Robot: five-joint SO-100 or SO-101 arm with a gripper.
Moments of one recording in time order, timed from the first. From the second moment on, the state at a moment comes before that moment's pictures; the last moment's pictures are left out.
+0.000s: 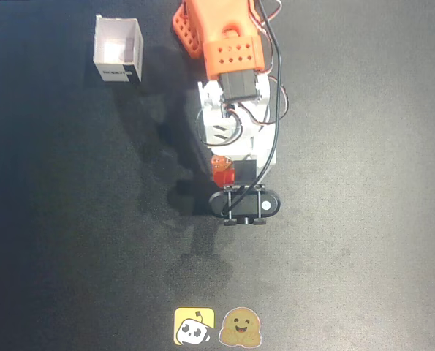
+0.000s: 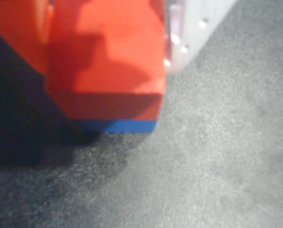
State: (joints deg) arm -12.6 110.6 130.7 52.6 98.4
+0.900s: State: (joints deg) arm -13.1 111.4 134.7 49.9 97.8
